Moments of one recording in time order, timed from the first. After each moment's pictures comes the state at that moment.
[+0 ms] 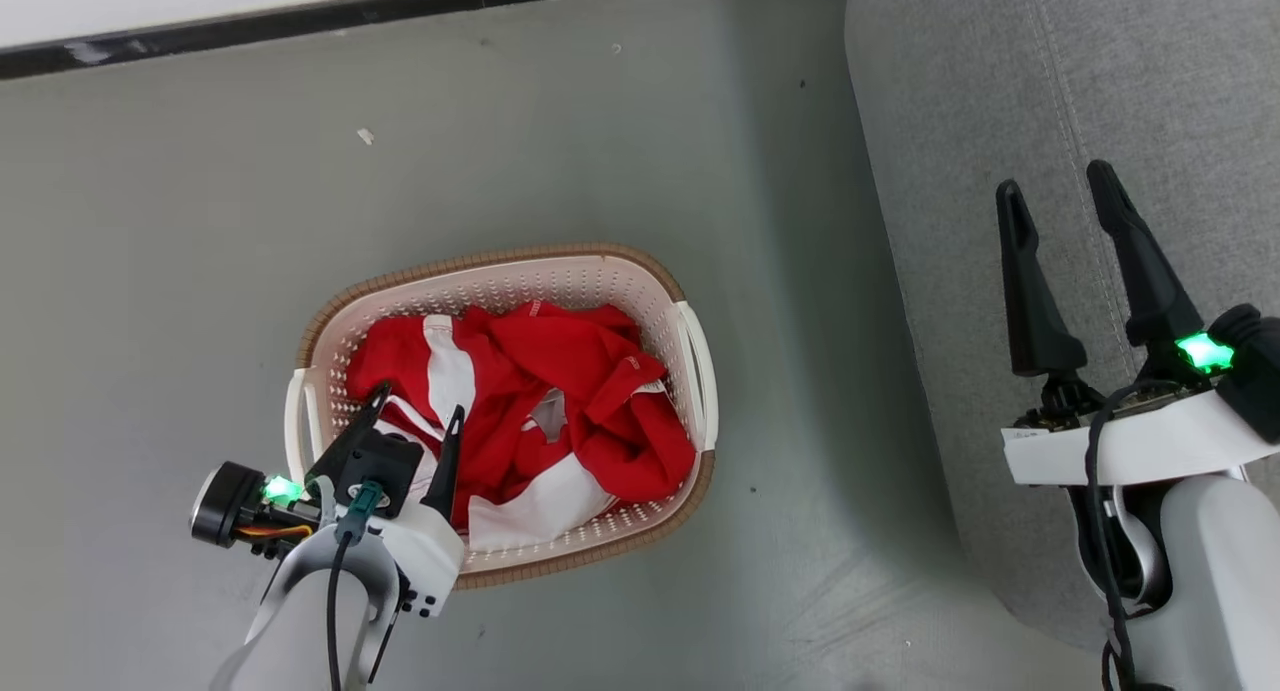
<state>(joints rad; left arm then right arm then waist) -0.44 0.07 -0.31 0.64 -0.03 0.07 -0.22 -0.26 -0.04 -0.01 -0.12 0.14 0.13 -0.25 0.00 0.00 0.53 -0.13</state>
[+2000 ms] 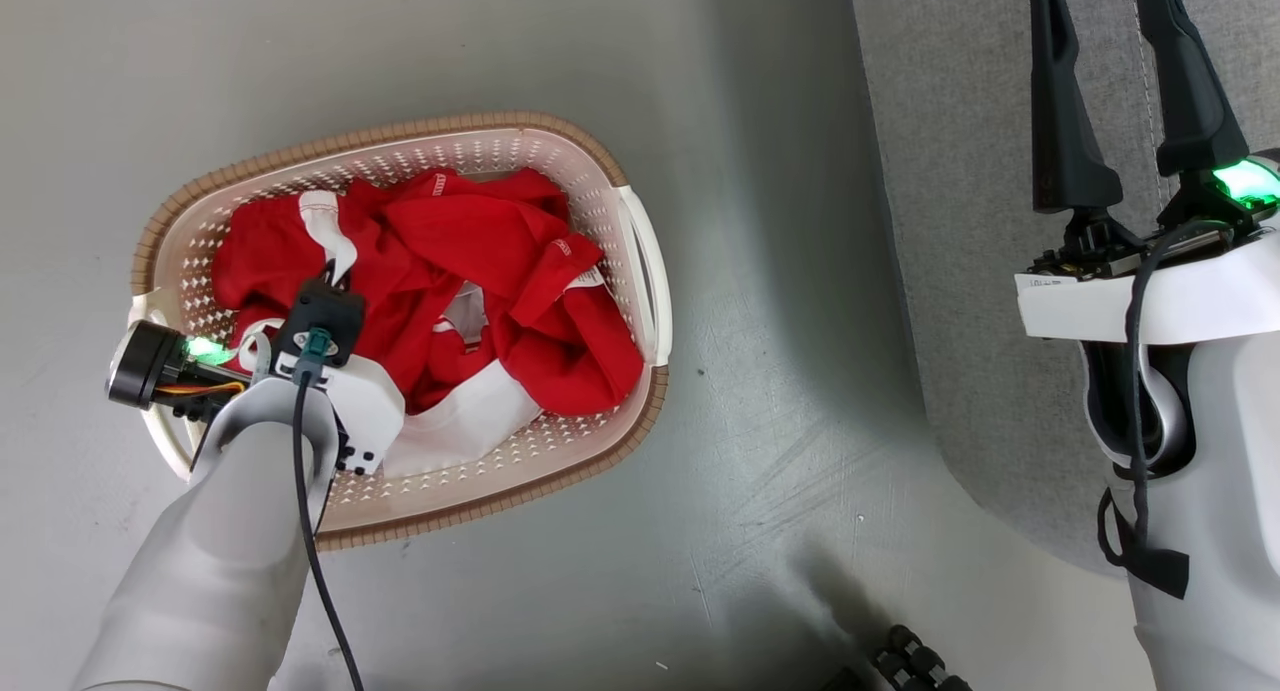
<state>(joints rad) -0.79 0.08 -0.32 0.99 0.04 0.12 -0.24 -0.52 -0.04 0.02 -0.09 0.19 0.13 -0.25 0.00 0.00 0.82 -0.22</state>
